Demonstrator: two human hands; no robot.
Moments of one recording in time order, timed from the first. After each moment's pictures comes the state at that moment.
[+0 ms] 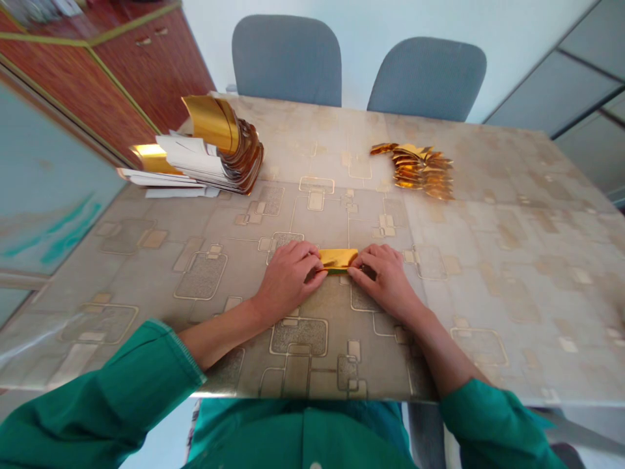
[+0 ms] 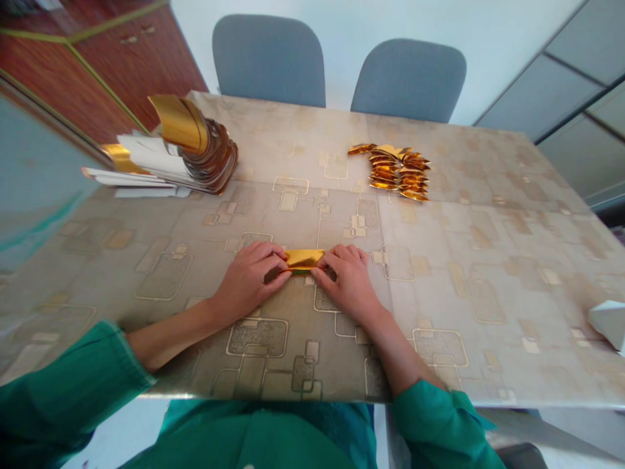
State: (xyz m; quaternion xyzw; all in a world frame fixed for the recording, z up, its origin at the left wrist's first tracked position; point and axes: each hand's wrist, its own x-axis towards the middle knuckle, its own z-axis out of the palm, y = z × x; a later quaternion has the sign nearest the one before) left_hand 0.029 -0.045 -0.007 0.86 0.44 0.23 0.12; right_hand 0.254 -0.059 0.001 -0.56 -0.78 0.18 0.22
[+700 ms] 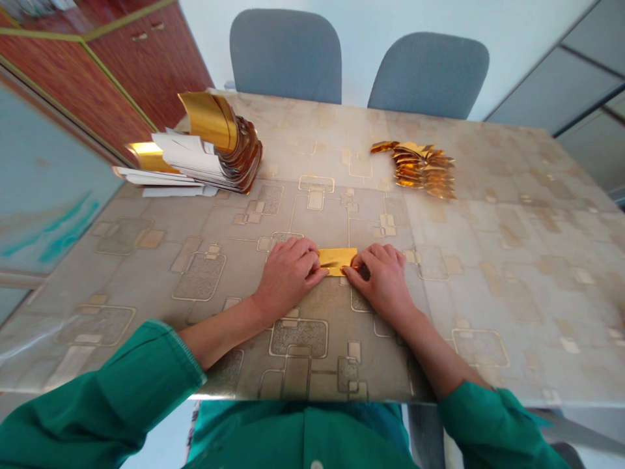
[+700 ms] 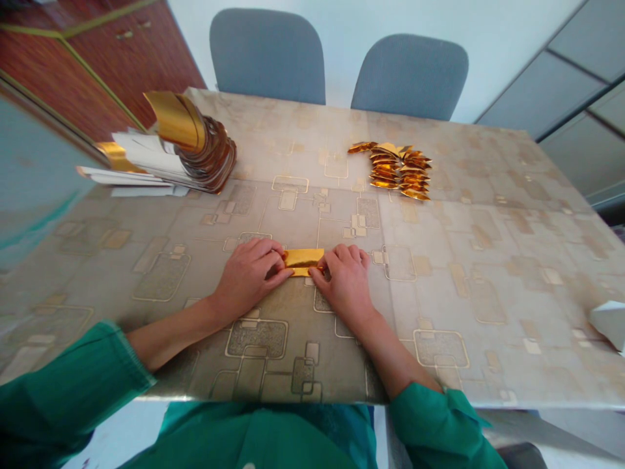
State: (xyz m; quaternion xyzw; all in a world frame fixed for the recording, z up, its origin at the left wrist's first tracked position) left_hand 0.031 -0.042 -0.005 0.86 0.45 0.22 0.07; right_hand 0.242 -0.062 -0.006 -0.61 -0.77 0.06 0.19
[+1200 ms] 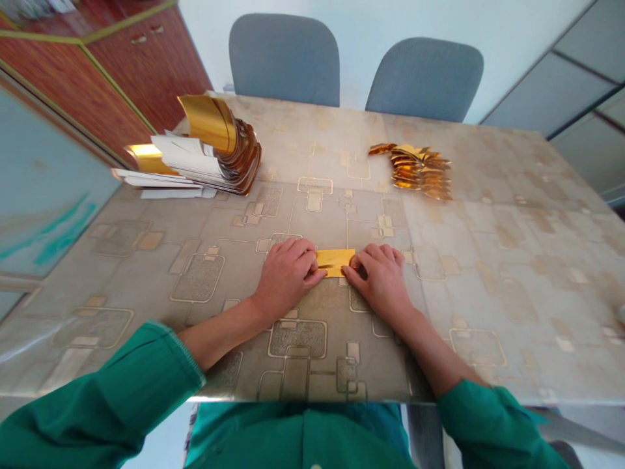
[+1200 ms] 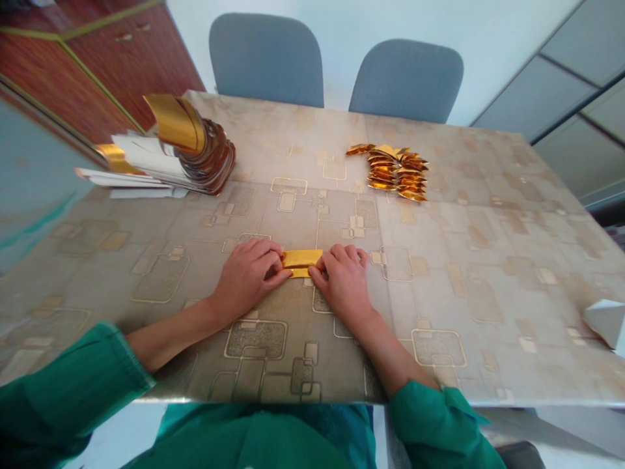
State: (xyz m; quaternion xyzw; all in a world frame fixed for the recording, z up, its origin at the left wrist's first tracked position) left_hand 0.030 -0.040 -0.004 0.86 0.47 0.20 0.05; right_hand 0.241 -0.061 -0.003 -0.61 -0.77 0.05 0.17
